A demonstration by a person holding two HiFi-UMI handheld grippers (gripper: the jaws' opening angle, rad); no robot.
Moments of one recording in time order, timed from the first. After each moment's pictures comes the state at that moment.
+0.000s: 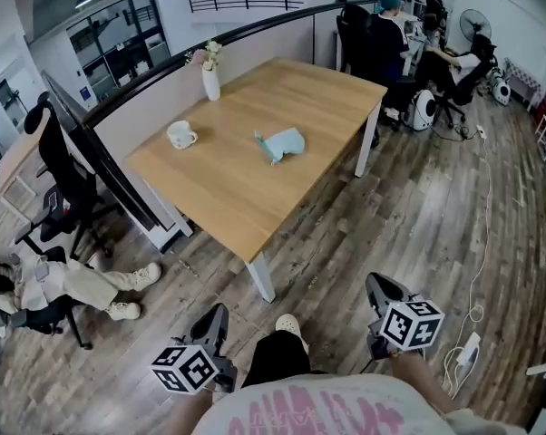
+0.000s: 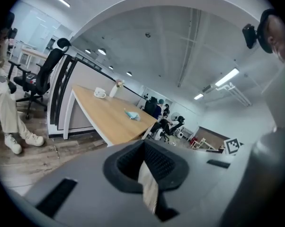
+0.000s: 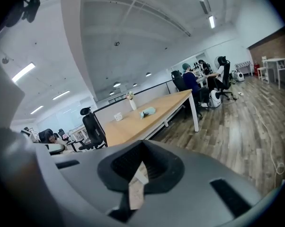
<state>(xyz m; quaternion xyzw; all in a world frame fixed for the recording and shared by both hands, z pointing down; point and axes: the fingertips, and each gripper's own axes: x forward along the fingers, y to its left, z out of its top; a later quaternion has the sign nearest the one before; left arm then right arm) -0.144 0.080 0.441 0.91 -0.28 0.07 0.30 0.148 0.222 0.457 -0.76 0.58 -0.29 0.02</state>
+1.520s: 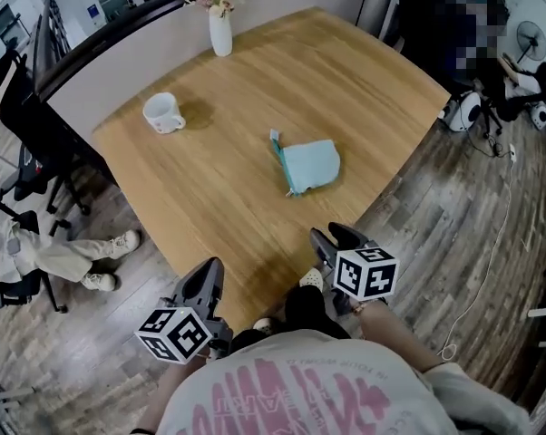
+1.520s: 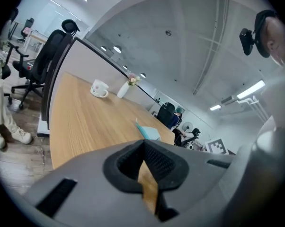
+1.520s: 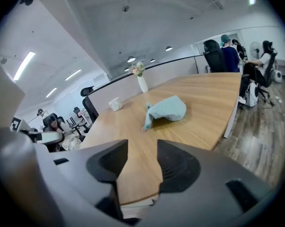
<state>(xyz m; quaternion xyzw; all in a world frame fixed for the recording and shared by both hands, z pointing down) 0.026 -0.182 0.477 0.87 -0.34 0.04 0.36 0.249 -0.153 0.529 -0.65 0.67 -0.35 -0.10</state>
